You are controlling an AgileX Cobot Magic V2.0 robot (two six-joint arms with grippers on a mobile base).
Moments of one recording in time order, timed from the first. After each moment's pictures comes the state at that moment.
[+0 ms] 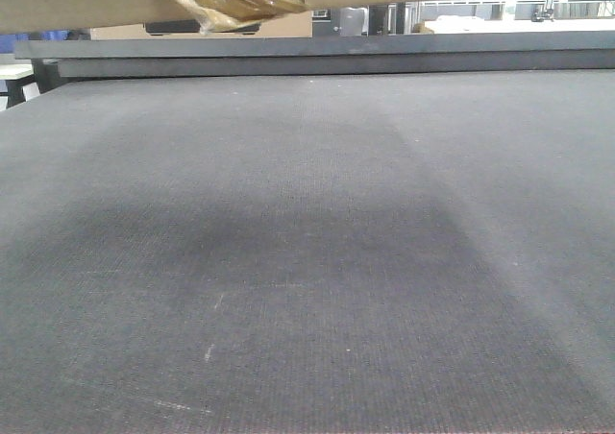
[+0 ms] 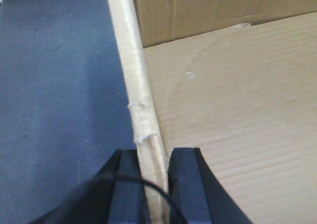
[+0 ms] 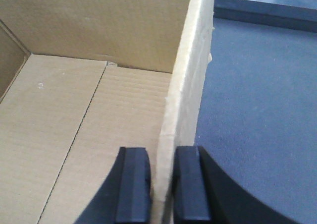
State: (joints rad) left arm -0.48 1.33 -1.80 0.38 1.22 -0.36; right arm 0.43 1.32 -1.79 0.01 1.05 0.07
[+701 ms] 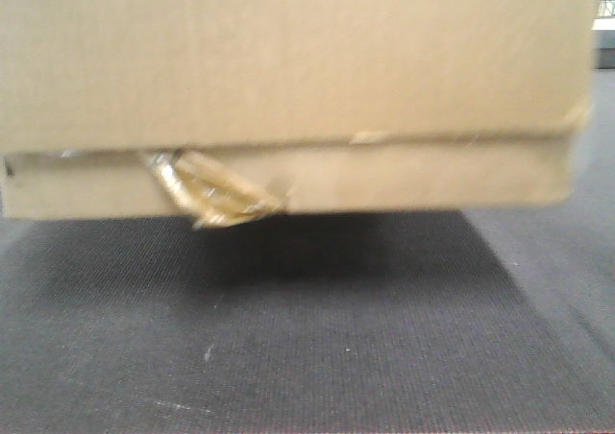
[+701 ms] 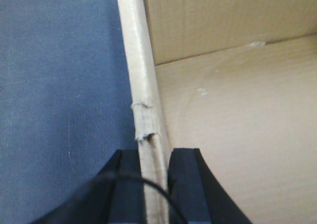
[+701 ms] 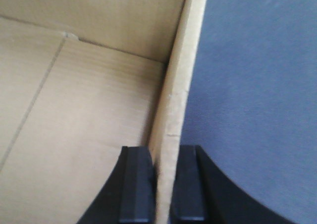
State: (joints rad) left arm -0.38 1.52 -1.57 0.33 1.04 -0.35; right arm 0.43 1.62 -1.68 -0.06 1.09 0.07
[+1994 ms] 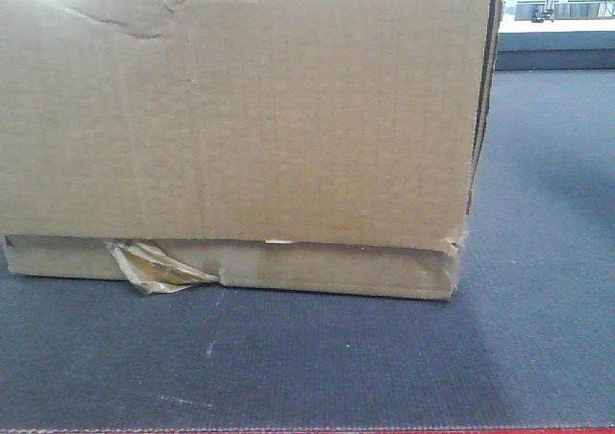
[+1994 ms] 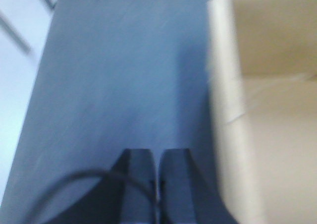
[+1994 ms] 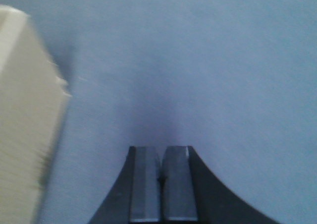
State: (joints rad) left arm -0.14 1.24 -1.32 0.35 0.89 -0.26; right arm 0.11 1.28 -1.39 -0.07 0.92 0.11
